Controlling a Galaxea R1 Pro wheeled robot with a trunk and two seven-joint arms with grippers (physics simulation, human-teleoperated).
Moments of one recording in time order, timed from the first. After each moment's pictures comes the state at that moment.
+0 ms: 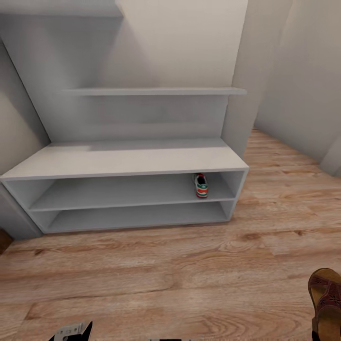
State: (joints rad) left arm -0.13 0.13 0.26 -0.57 0.06 -0.34 -0.25; right arm -0.03 -0.13 -0.71 -0.92 -0.01 -0.03 0.14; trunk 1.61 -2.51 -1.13
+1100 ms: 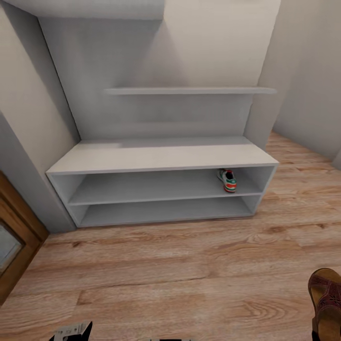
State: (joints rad) left arm -0.13 0.13 0.26 -0.57 0.06 -0.34 -0.25; right arm -0.03 -0.13 -0.71 -0.92 -0.01 -0.03 0.14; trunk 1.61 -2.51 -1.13
